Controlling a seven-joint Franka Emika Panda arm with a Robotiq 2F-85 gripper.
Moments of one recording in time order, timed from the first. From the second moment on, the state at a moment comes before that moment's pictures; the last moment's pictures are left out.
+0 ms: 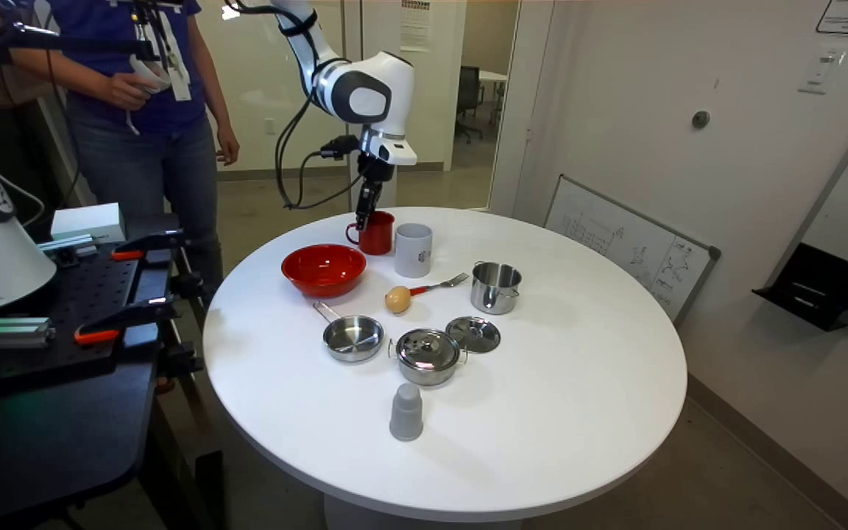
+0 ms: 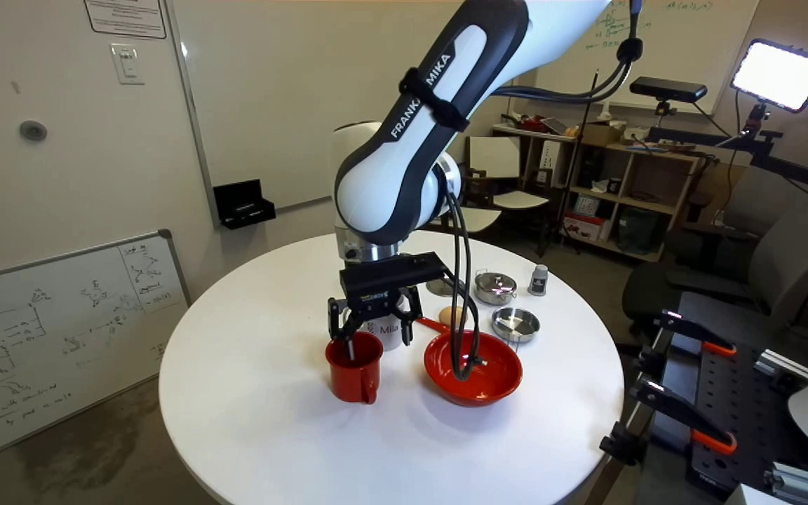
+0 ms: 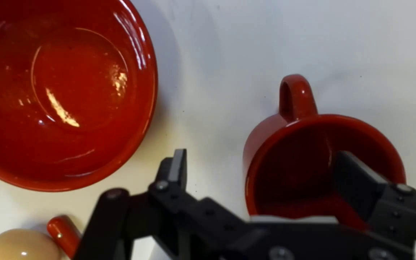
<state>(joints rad) 0.27 0.79 0.02 -1.83 0.12 2.46 0.71</state>
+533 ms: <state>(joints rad) 0.27 0.84 -0.02 -1.77 0.11 2.46 0.73</state>
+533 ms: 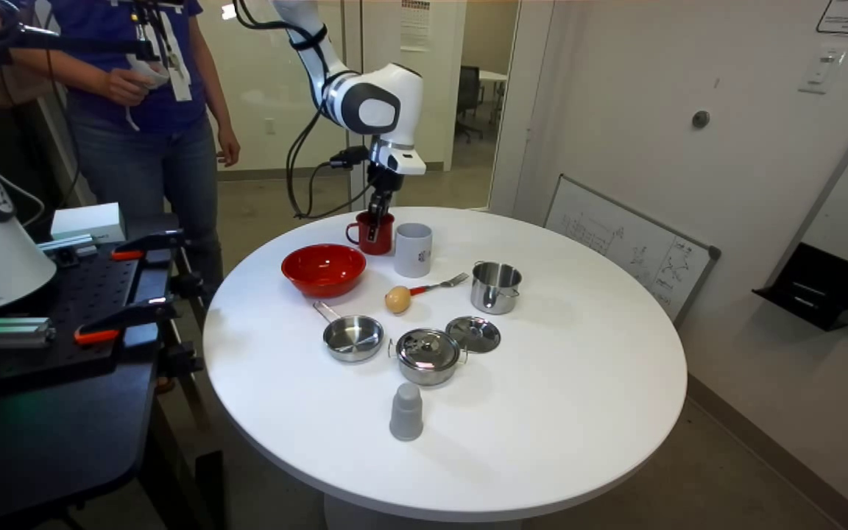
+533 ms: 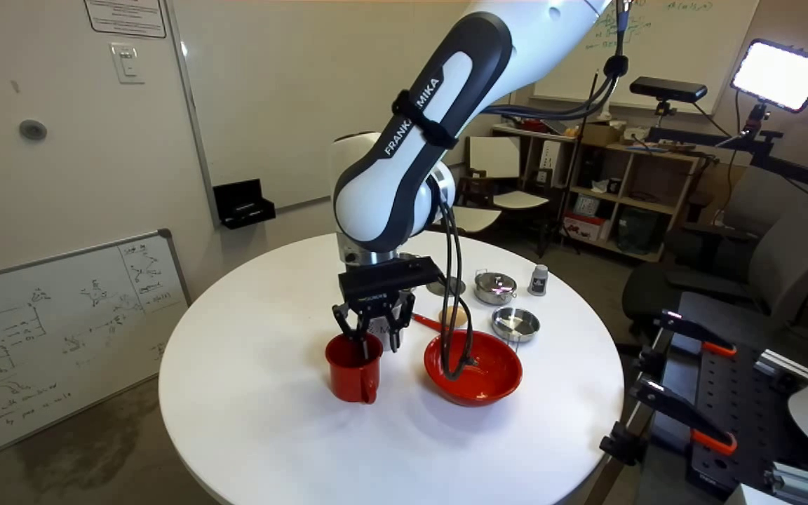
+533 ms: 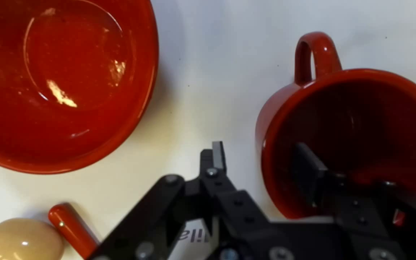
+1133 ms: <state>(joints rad) 0.28 0.84 -0.02 -1.76 0.12 2.47 0.77</state>
